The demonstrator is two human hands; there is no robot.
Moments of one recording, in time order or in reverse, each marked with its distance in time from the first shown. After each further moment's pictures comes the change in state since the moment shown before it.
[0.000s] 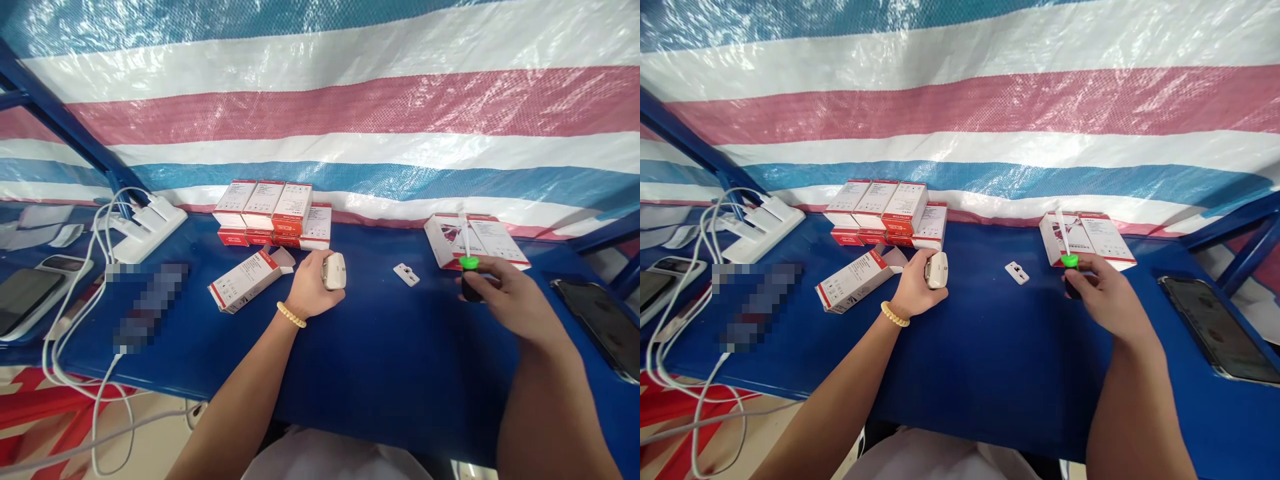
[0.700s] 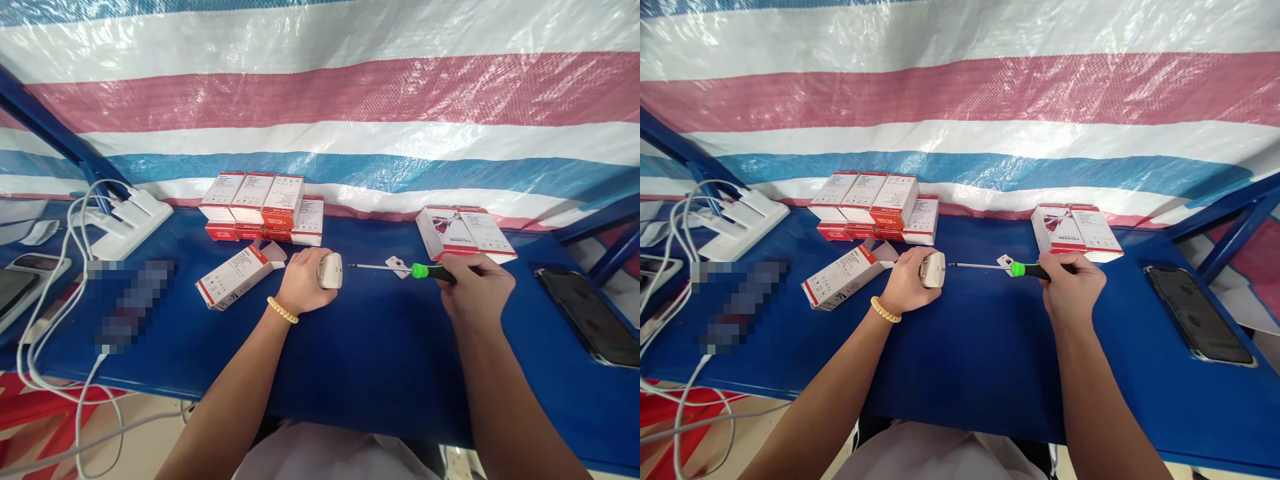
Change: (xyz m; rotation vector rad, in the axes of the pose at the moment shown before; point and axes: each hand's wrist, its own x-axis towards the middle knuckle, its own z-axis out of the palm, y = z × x) left_hand -0.001 0.004 -0.002 0.191 -0.097 0.095; right_hand -0.012 -0.031 0.062 0.695 0.487 0.049
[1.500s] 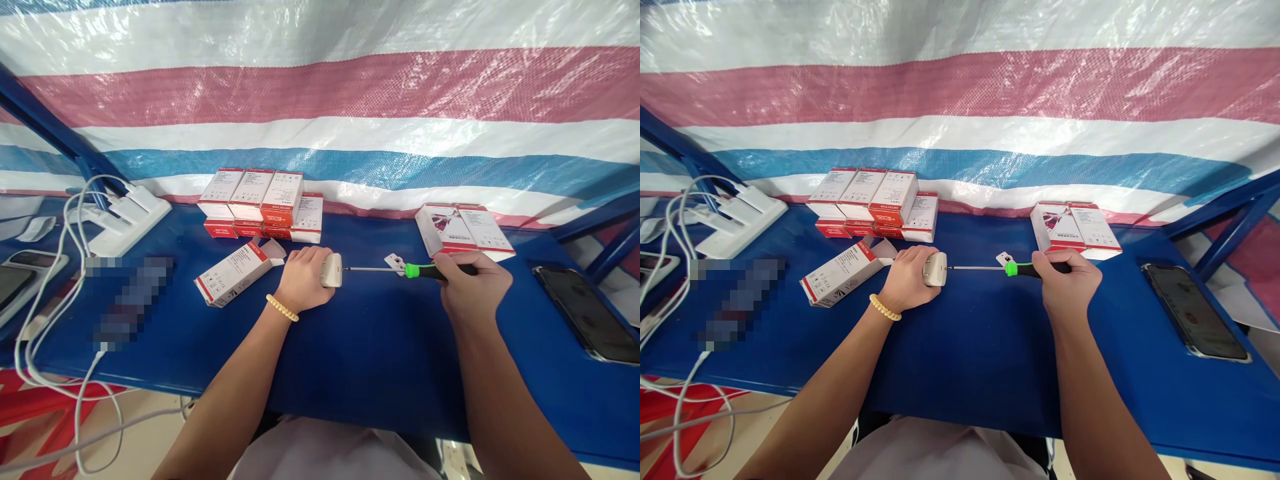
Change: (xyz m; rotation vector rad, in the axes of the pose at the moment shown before) left_hand 0.000 0.001 0.003 0.172 -0.063 0.018; right_hand -0.001 0.004 -0.004 -0.229 -0.033 -0.174
